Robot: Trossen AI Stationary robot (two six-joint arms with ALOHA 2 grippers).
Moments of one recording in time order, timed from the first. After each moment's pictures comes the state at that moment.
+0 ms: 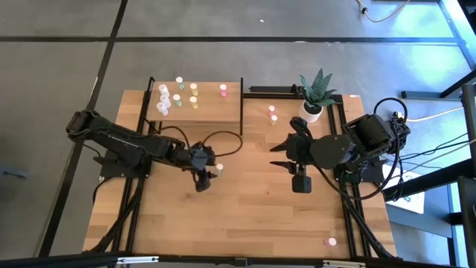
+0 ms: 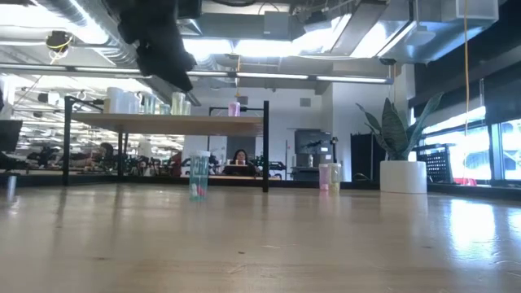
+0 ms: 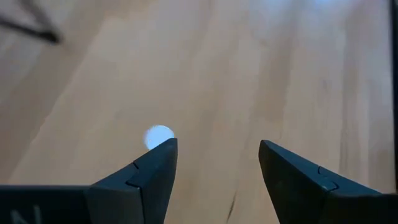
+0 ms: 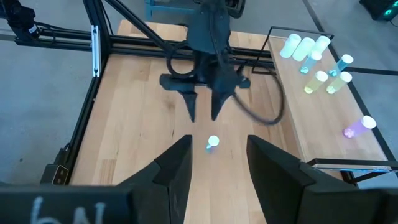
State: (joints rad) left arm -0.22 1.31 0.93 -0.49 -0.19 -0.52; right arm 0.45 1.68 2.32 -1.33 0.43 0.20
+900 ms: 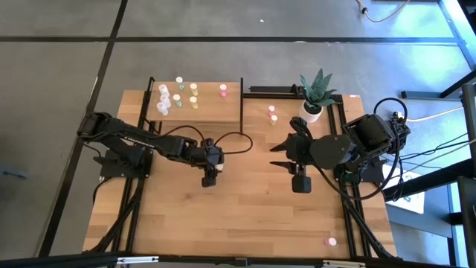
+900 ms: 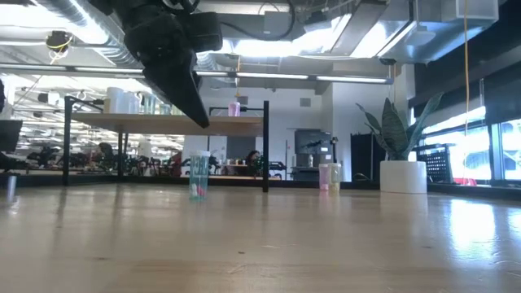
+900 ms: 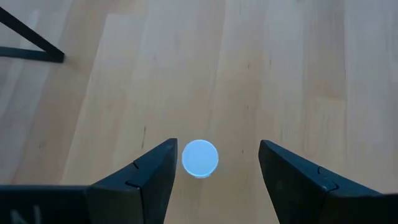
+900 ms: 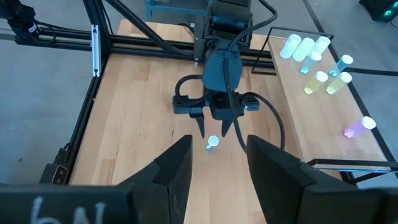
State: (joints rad) left arm -0.12 1.46 0.93 -0.44 -0.16 -0.23; right arm 0.45 1.68 2.32 -1.33 0.43 0.20
